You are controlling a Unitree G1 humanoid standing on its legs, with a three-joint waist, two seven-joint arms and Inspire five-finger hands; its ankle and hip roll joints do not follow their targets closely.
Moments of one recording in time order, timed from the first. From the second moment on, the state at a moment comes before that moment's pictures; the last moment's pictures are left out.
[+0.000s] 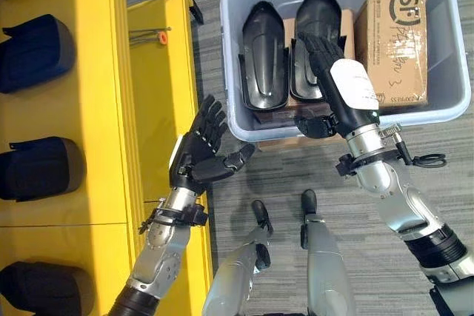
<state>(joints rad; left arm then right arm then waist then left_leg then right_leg) -0.07 0.41 -0.29 -0.08 -0.70 -0.33 0.02 -0.51 -0.67 0.35 -0.18 -0.45 0.12 -0.24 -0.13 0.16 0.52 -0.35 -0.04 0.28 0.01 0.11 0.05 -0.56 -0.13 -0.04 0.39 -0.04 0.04</state>
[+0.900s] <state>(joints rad) -0.10 0.41 -0.32 -0.10 -0.67 -0.36 0.10 -0.66 -0.63 0.37 -0.27 -0.54 0.15 -0.34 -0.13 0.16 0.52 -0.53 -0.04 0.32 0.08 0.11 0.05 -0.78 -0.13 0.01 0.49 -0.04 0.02</state>
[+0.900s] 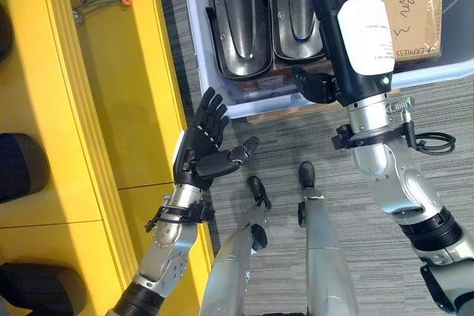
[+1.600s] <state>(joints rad) -0.12 0.41 -0.33 -0.13 -0.66 -0.35 0.10 -0.69 -0.59 0.37 -0.28 -0.55 0.25 -0.35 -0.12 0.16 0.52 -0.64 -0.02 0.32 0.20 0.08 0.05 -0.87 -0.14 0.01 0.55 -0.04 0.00</state>
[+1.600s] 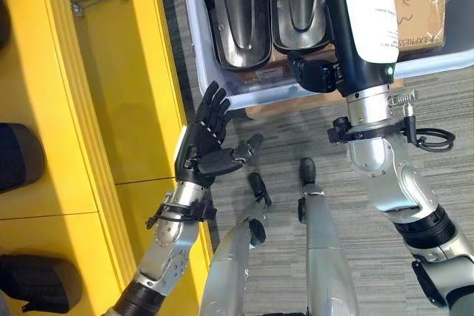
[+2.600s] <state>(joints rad) -0.22 0.41 -0.35 -0.15 -0.65 -0.35 0.08 -0.82 -0.63 0.40 -0.14 -0.80 0.24 -0.40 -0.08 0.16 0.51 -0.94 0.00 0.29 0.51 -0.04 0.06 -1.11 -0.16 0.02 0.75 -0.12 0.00</state>
